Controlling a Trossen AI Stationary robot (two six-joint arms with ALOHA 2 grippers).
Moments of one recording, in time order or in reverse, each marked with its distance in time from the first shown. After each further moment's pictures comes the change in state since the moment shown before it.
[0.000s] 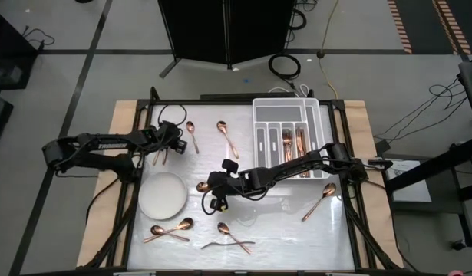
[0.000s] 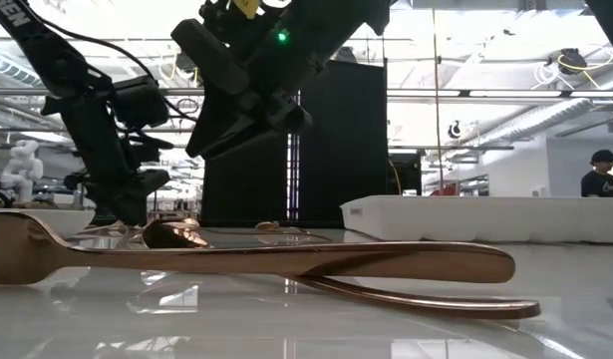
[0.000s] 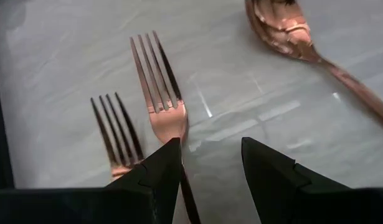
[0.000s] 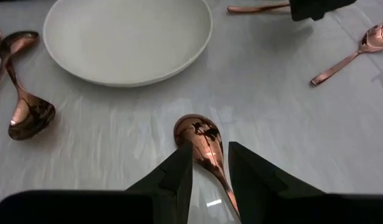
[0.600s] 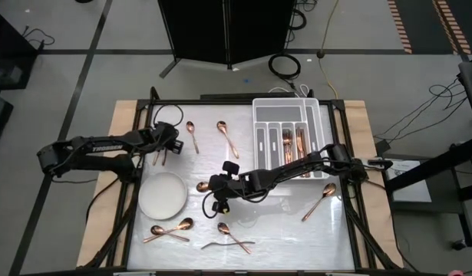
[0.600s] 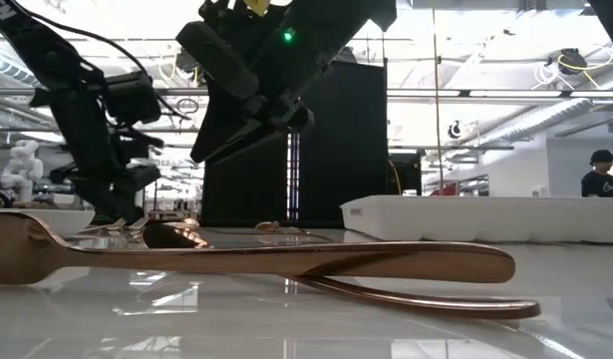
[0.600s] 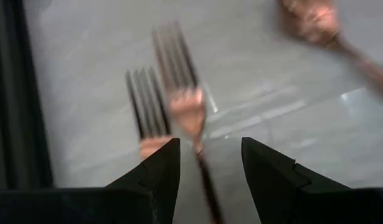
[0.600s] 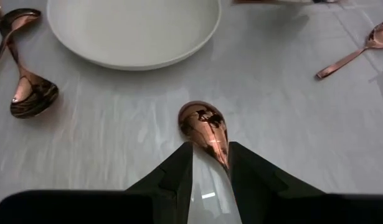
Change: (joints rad) left arm 0.000 -0.088 0.000 -0.128 -0.024 -0.058; right arm 0.021 0.000 0.000 -0.037 0.000 -0.022
